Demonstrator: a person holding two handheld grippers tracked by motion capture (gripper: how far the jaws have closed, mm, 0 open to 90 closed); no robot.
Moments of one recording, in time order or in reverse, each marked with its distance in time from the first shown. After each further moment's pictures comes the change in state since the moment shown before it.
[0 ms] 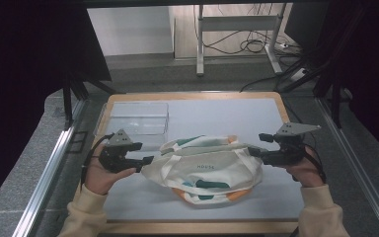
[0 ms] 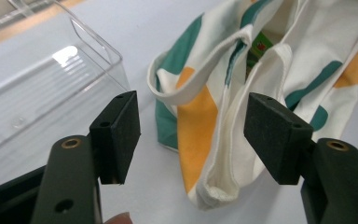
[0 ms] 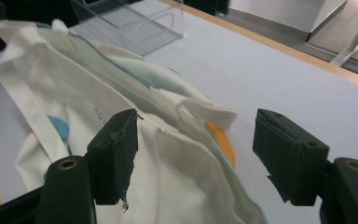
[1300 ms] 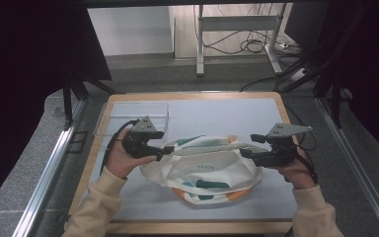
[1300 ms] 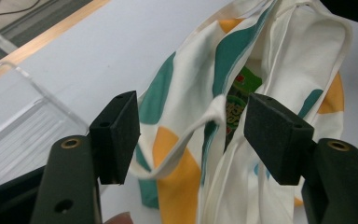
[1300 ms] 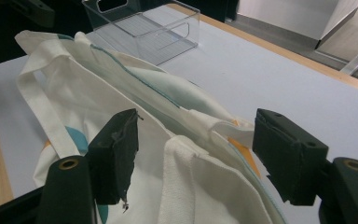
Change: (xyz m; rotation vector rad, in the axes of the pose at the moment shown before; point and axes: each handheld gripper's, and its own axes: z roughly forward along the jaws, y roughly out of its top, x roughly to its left) left arm -0.011 0.057 0.044 0.023 -0.087 0.126; right arm 0.020 0.009 0.010 -0.008 0.018 -0.025
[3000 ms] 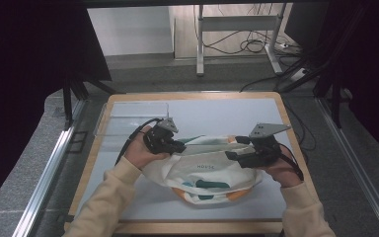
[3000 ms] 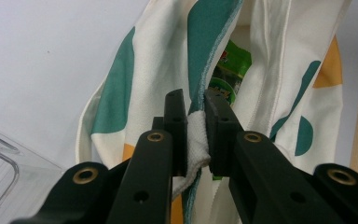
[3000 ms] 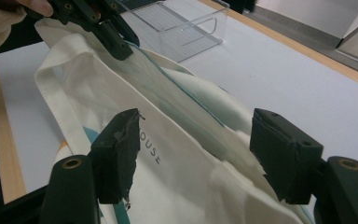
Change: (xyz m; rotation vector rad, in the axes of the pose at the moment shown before) left arm 0.006 0.013 0.053 0.162 -0.156 0.057; right arm 0.025 0.018 0.029 0.056 0.051 -0.059
